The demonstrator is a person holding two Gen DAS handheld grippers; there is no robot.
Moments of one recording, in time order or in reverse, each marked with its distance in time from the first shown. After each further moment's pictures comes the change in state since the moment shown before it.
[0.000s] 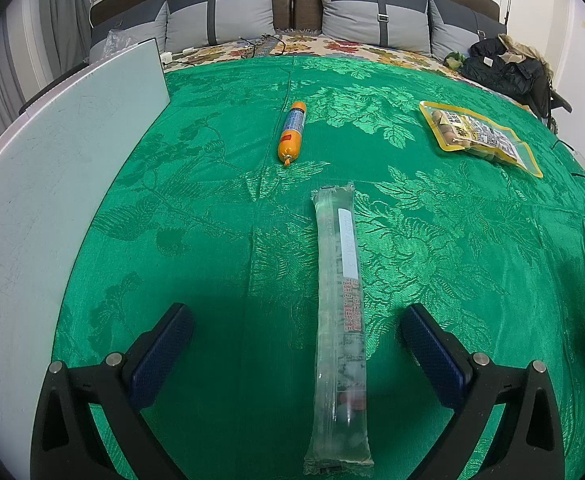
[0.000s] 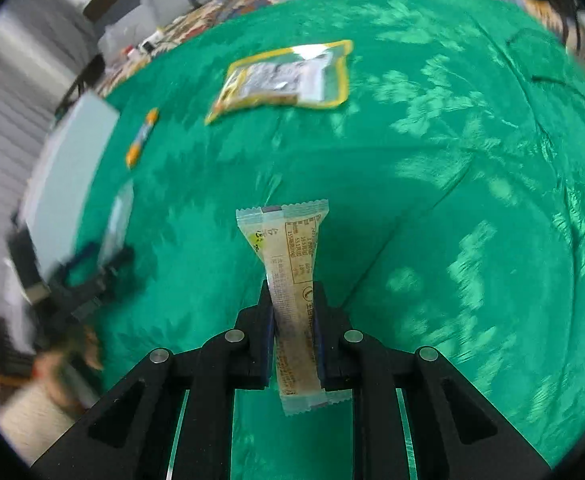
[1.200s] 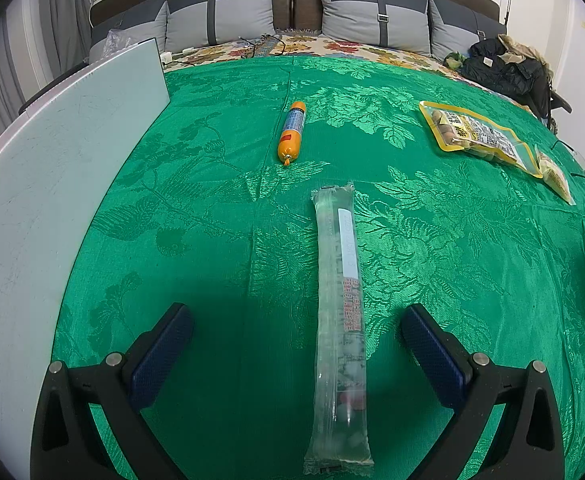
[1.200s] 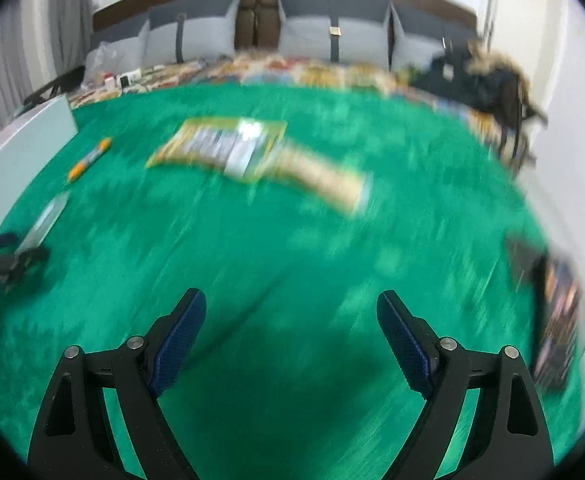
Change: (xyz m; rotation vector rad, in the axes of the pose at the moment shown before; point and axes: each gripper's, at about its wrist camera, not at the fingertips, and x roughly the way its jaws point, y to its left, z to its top) left arm 0.000 0.000 0.000 0.000 0.000 0.000; right arm -0.022 -0.039 0.023 -0.199 -0.274 -0.287
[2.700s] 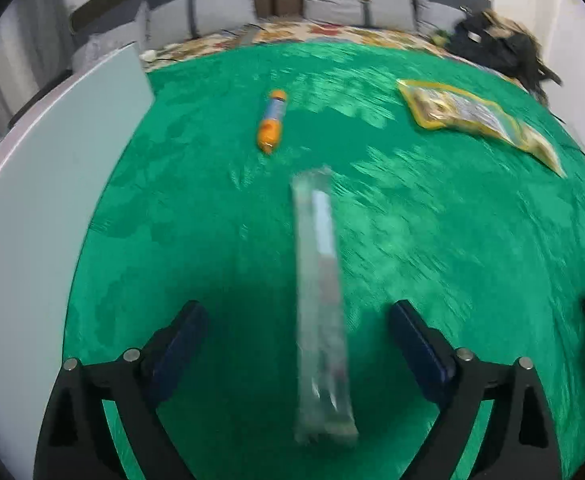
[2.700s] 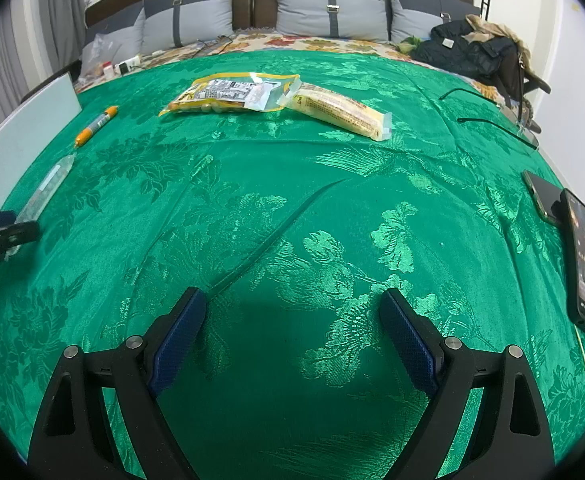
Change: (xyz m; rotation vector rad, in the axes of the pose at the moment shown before) left arm -0.008 -0.007 0.000 0.051 0.053 0.002; right arm -0.005 0.035 -0.069 0.141 0.068 0.033
